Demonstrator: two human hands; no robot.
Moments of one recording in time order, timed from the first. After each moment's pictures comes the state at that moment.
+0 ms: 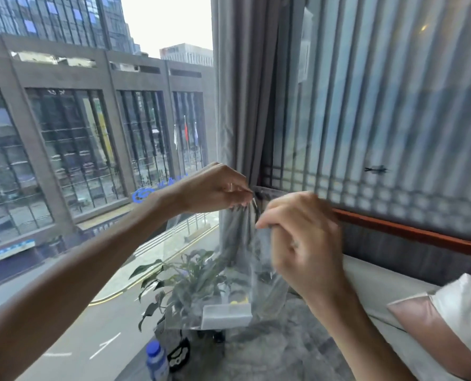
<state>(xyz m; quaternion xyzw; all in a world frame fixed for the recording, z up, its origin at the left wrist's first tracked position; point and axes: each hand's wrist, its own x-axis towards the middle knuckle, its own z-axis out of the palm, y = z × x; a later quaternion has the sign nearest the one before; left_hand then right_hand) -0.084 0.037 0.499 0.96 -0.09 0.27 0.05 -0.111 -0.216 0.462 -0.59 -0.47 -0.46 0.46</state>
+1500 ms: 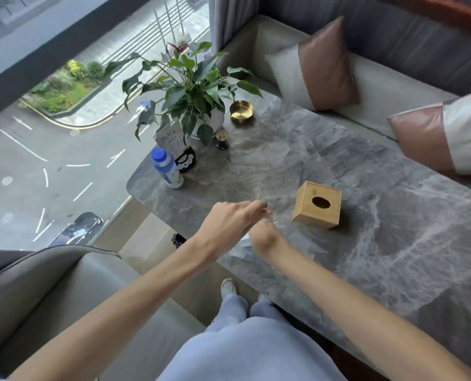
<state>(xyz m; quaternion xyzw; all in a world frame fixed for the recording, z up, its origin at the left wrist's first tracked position) -0.269 -0.077 0.144 0.98 -0.03 0.11 0.17 -0.207 -0.184 0.071 -0.85 -0.43 0.26 -0.13</state>
